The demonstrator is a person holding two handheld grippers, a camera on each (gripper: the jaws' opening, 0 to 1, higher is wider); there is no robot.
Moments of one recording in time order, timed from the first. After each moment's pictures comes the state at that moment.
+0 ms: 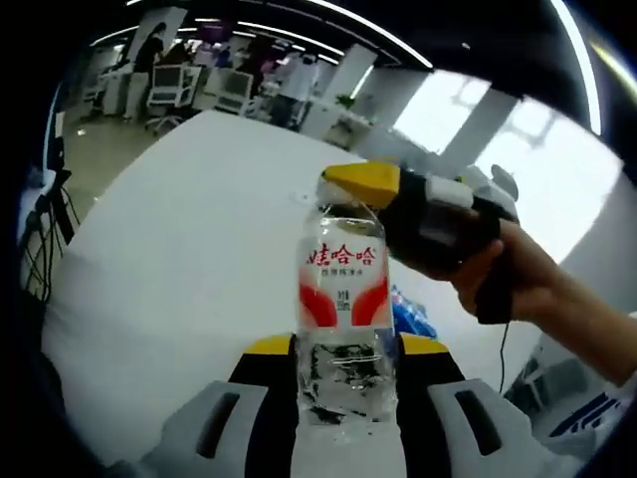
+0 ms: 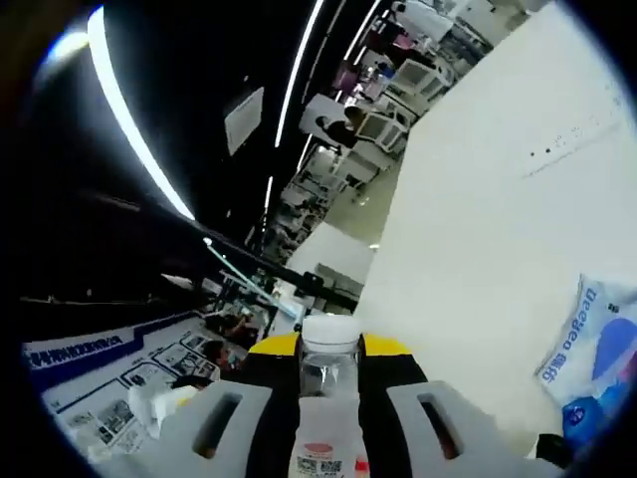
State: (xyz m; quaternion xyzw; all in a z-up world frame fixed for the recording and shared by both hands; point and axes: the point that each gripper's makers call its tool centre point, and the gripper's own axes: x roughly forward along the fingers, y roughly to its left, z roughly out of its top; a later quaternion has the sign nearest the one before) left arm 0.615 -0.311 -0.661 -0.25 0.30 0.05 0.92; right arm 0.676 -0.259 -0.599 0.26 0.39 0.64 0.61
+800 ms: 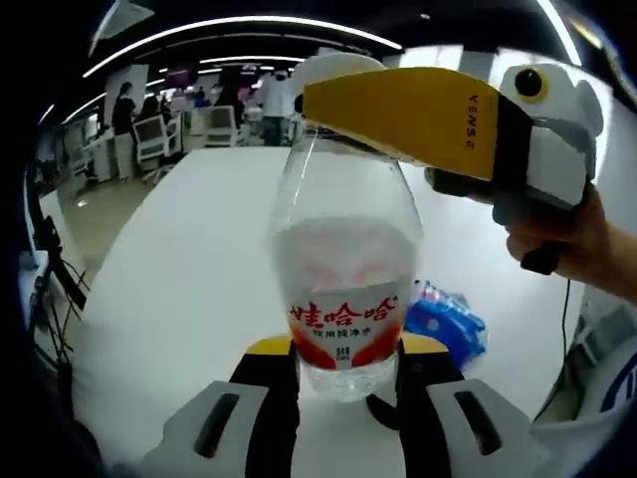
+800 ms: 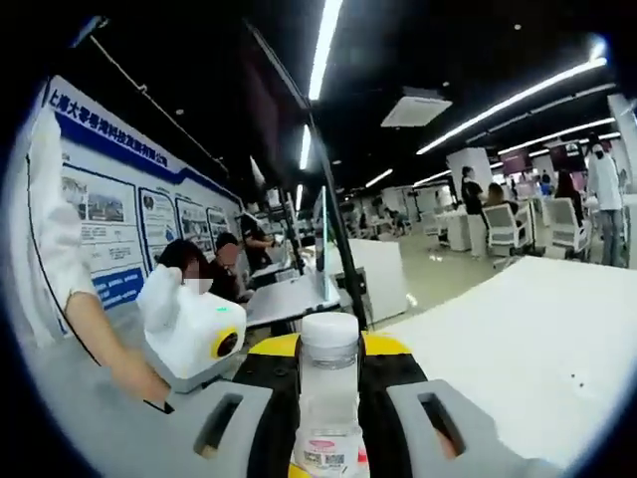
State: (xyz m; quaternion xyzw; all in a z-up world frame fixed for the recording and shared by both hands) left arm 0.654 -0.301 -0.685 -0.14 0.31 0.07 0.94; right arm 0.650 -0.268 -0.566 0.03 0.09 0.81 0.57
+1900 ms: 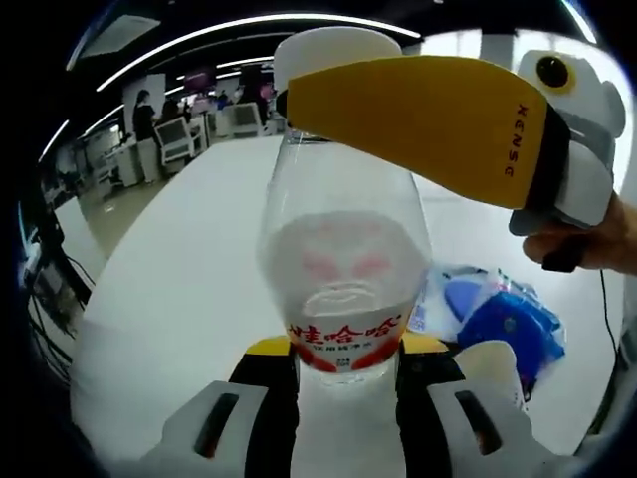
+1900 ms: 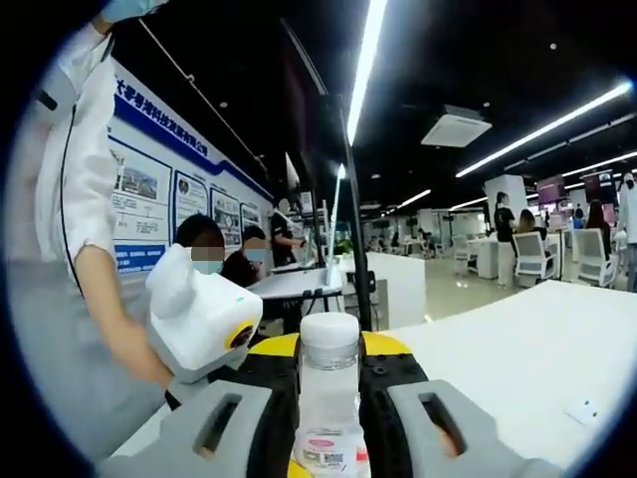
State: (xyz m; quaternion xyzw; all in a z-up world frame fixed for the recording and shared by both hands) left arm 0.689 -0.266 -0.752 -0.10 0.32 0.14 0.93; right arm 0.677 -0.249 -0.628 0.04 0.04 0.86 0.52
